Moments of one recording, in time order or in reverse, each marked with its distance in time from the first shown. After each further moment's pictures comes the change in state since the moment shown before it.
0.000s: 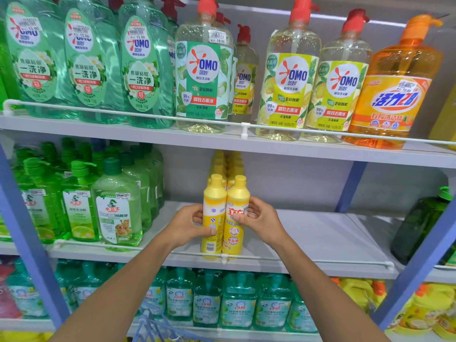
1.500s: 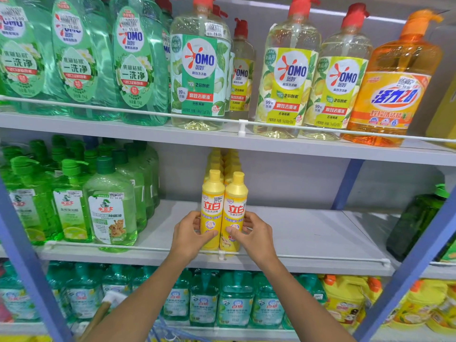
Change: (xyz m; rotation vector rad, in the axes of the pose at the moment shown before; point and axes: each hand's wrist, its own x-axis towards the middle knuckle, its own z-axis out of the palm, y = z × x) left_hand -0.010 -0.012 0.046 0.072 0.377 -0.065; right_hand -0.026 0.030 0.029 -0.196 0.214 0.022
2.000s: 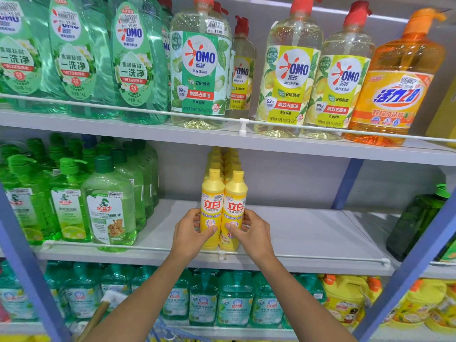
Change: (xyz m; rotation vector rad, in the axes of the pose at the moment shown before) left_hand 0.001 0.003 0.003 -0.029 0.025 0.009; right_hand 0.006 0.000 0.006 -0.056 0.014 -0.008
